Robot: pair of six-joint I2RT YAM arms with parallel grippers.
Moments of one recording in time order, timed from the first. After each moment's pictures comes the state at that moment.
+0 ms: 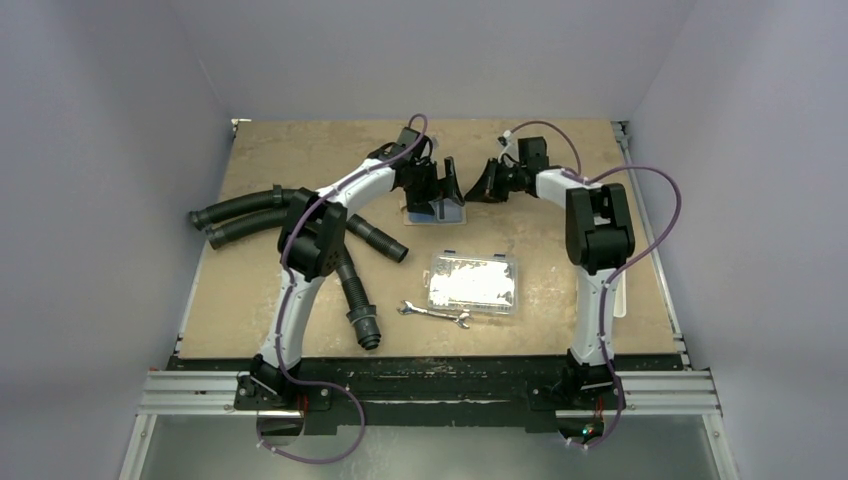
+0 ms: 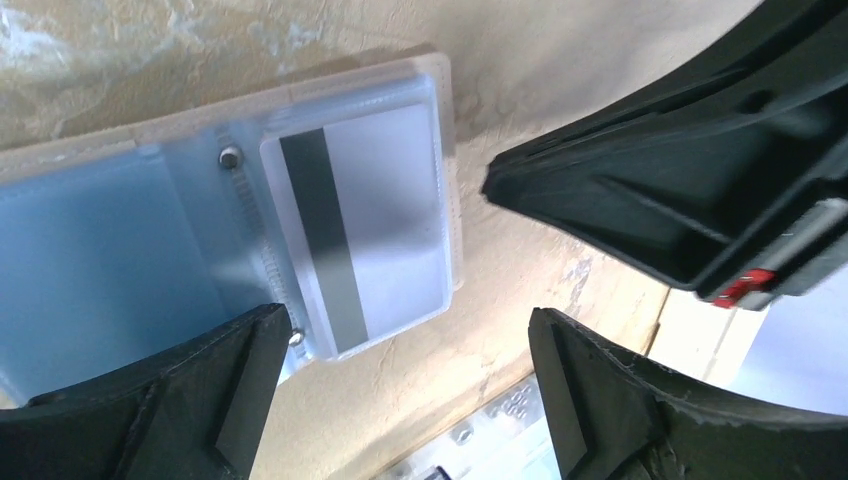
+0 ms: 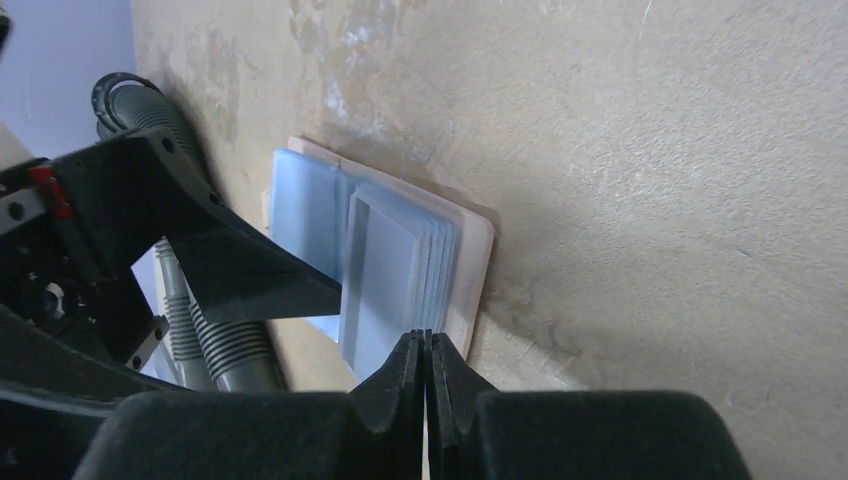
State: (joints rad) left arm -0.50 2.35 1.94 -0.50 0.39 -0.66; right arm 0.15 2.23 1.53 -0.13 -0.74 0.46
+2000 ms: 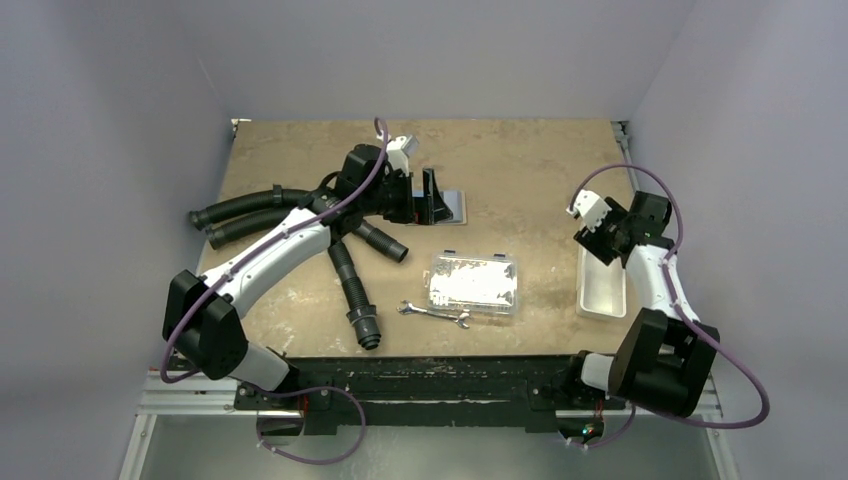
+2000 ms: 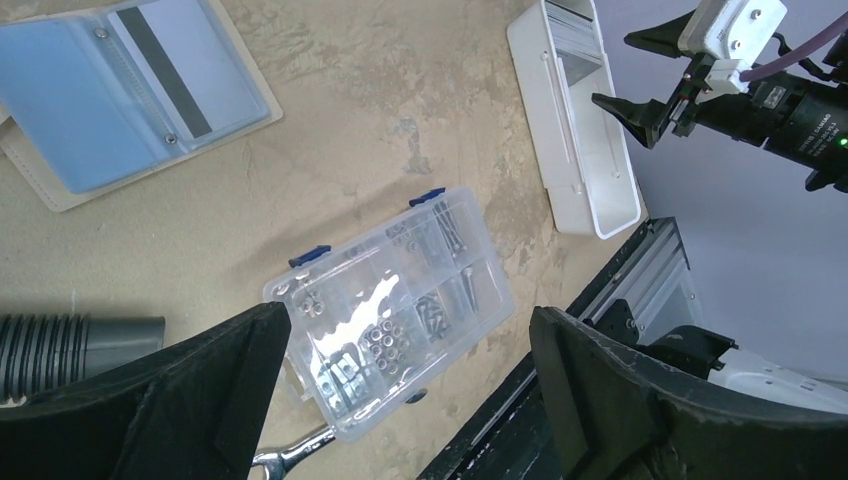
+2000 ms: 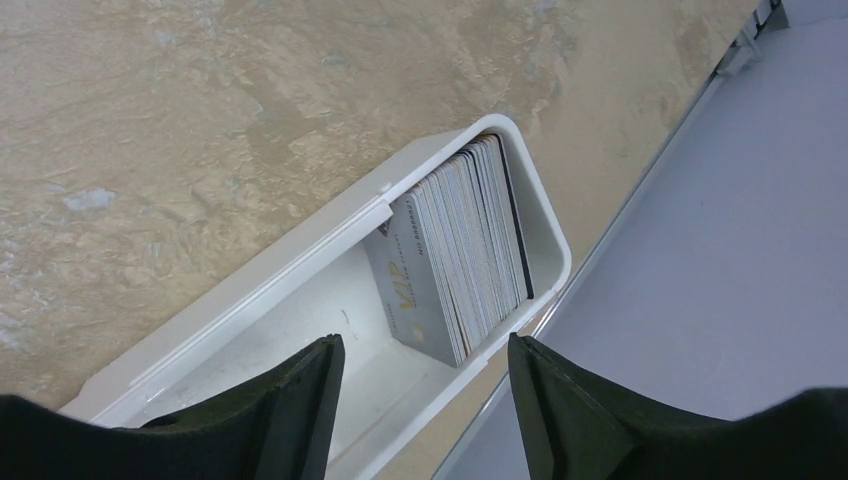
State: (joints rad) left arm -0.60 1.48 1.26 -0.31 0.32 -0.54; right arm -0.33 1.25 0.81 -0.39 -0.26 -1.14
